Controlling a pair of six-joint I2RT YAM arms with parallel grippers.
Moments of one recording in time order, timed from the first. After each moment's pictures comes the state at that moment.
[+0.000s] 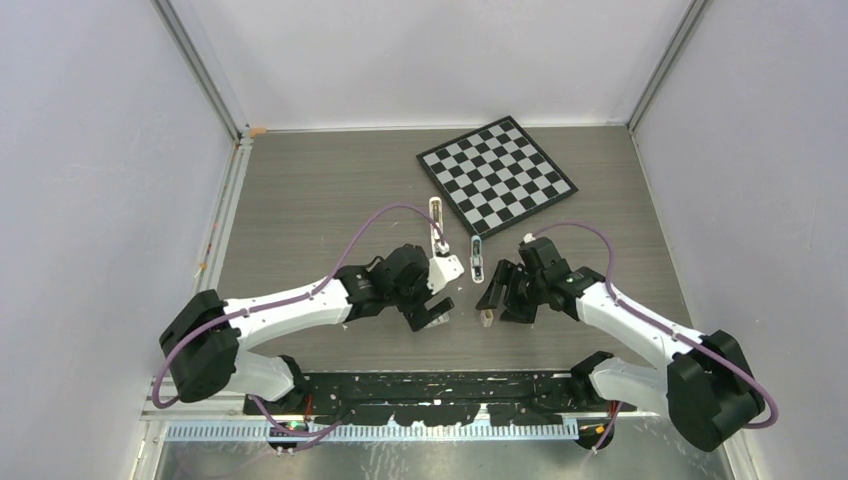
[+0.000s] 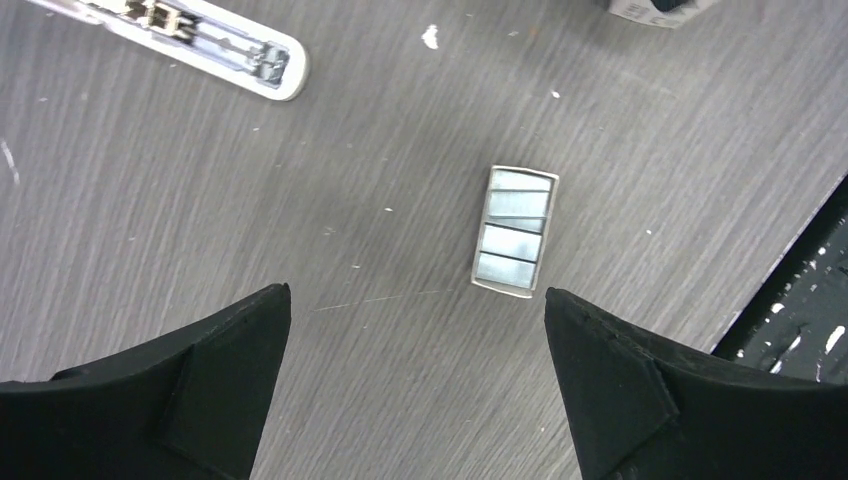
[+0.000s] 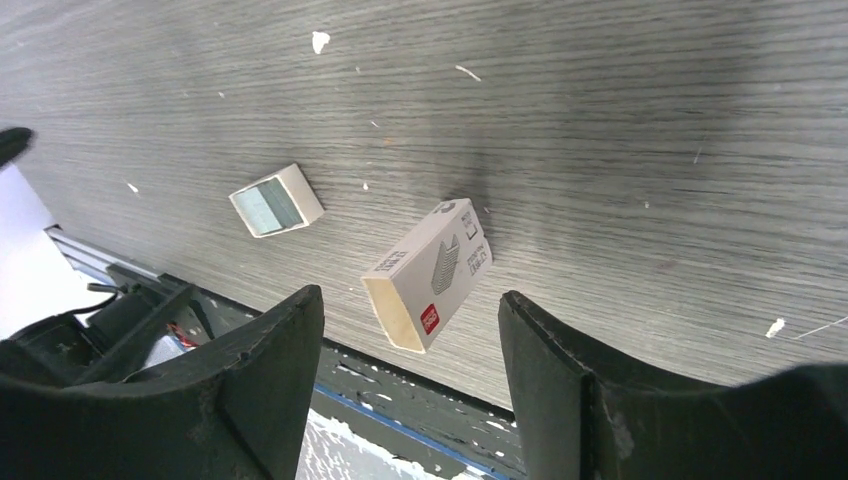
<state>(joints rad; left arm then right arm) -0.99 1.35 0.82 -0.30 -0.03 0.16 0.51 1.09 0.54 -0.44 -0.27 0.86</state>
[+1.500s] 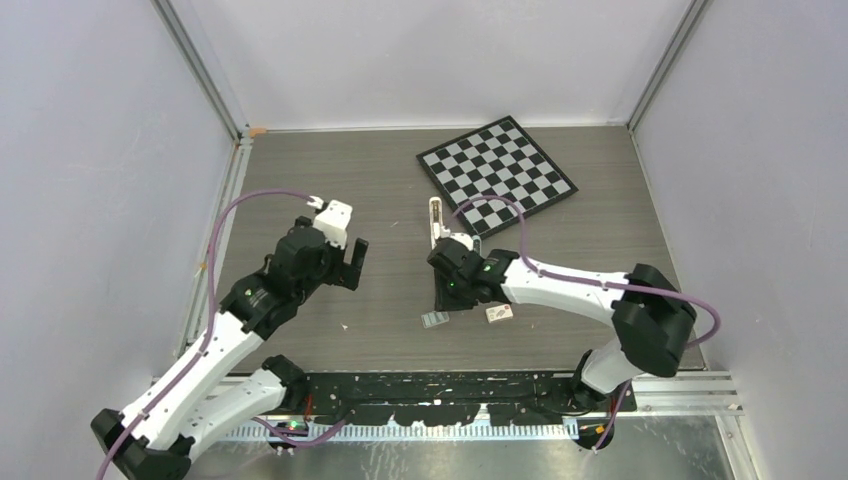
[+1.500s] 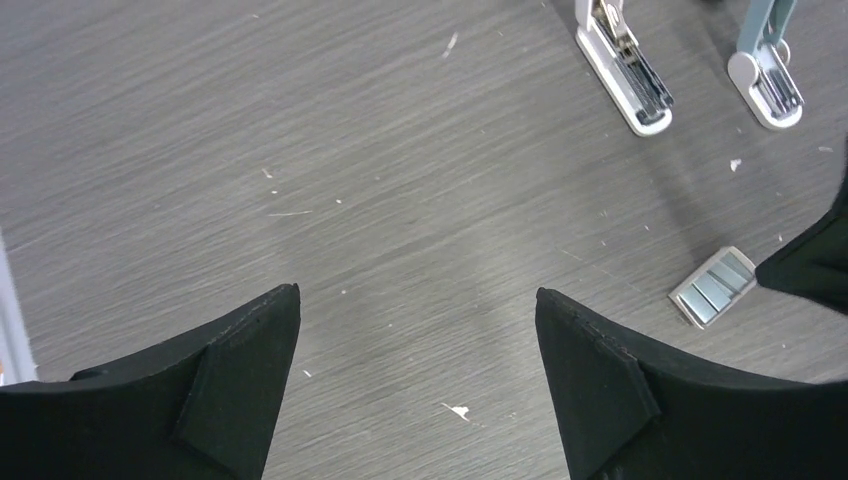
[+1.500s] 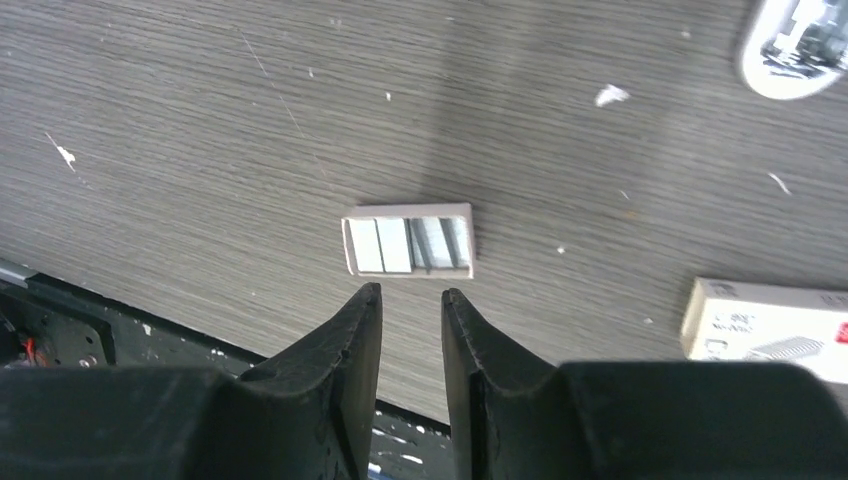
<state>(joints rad) -0.62 0.82 0.84 -0.60 -0.24 -0.06 0.96 1.49 0.96 -0.53 0.10 0.83</state>
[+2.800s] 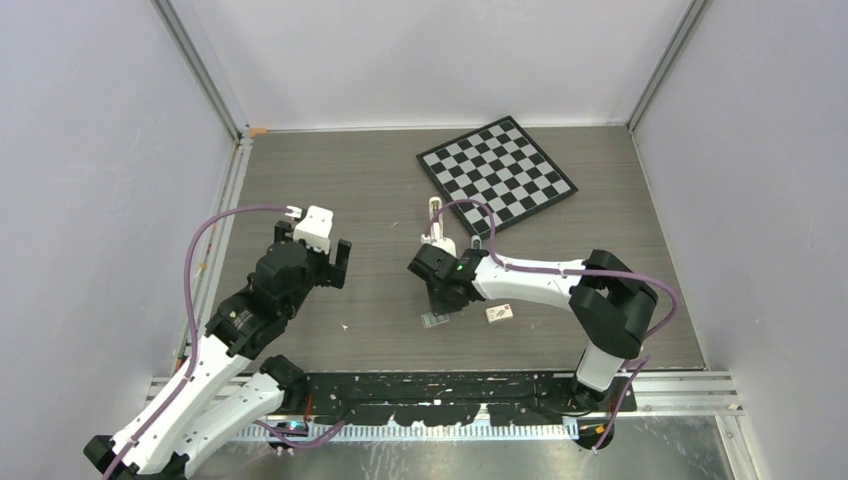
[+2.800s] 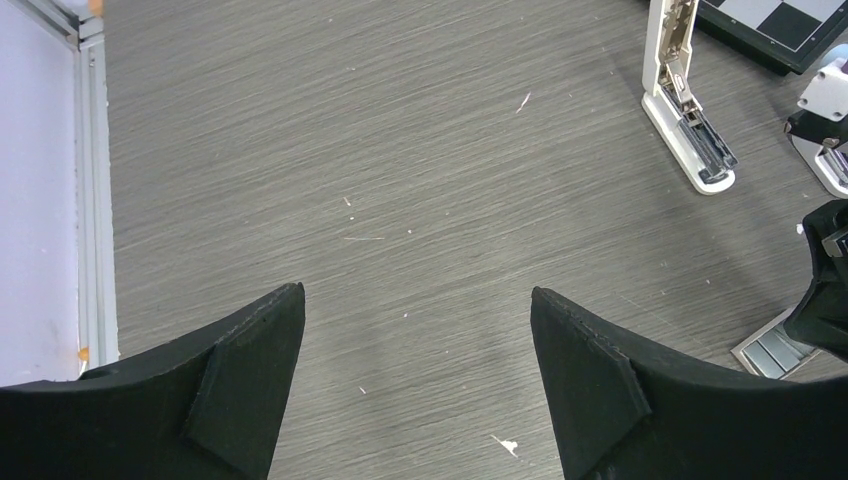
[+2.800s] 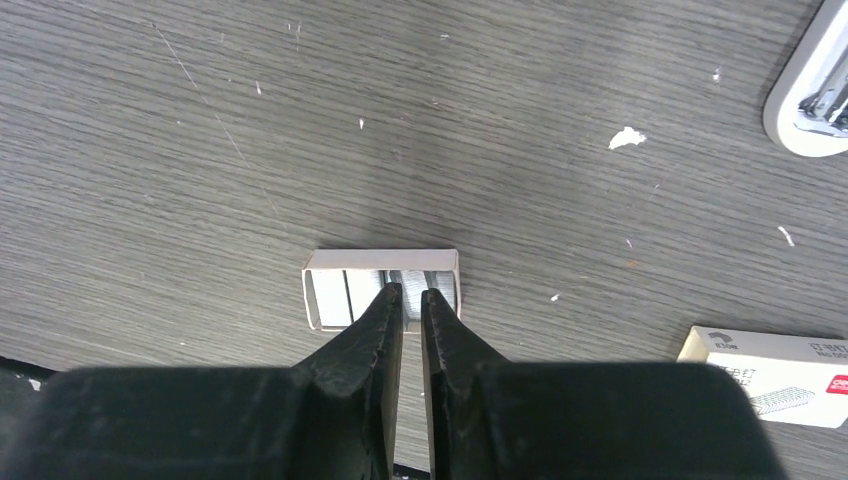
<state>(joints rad) -0.62 0.64 0.76 -0.53 -0.39 0.00 1.02 1.71 1.08 -0.57 0.17 0.76</state>
